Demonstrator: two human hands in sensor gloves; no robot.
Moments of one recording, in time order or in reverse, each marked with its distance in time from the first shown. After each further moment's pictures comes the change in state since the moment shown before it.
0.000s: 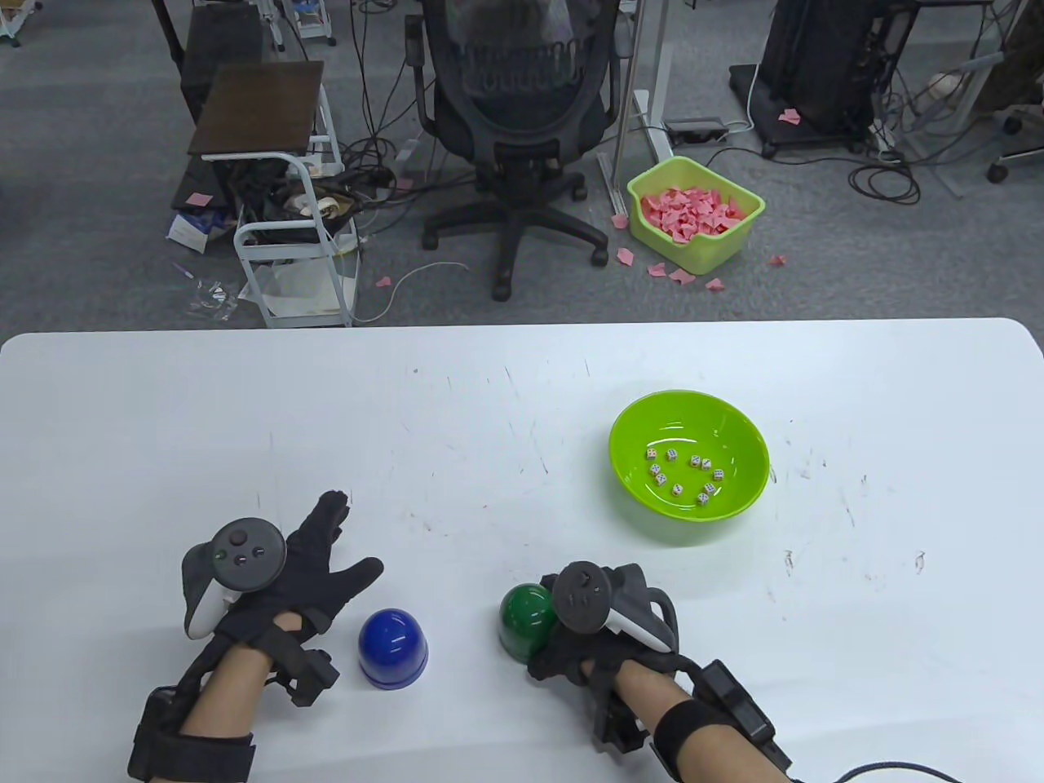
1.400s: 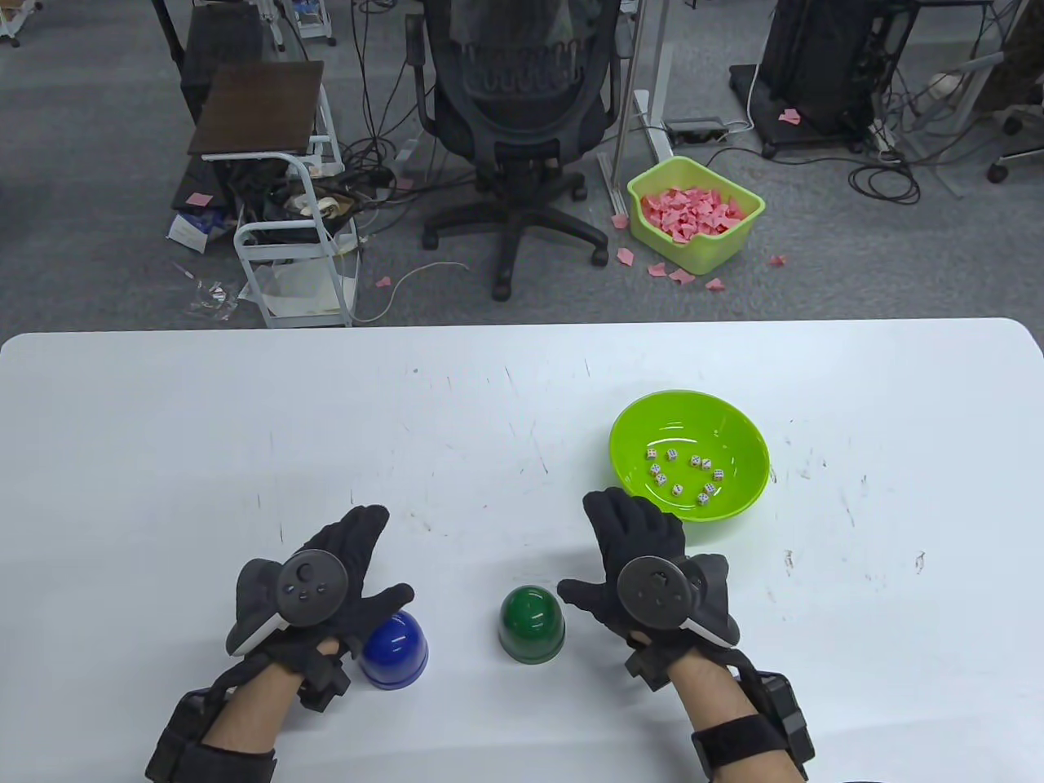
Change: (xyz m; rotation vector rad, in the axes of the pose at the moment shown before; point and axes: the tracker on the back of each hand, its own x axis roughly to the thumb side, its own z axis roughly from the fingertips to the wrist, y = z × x) left_hand 0.031 -0.030 0.005 0.080 -0.104 -0.425; right_hand -0.024 -0.073 0.029 -0.538 -0.212 -0.007
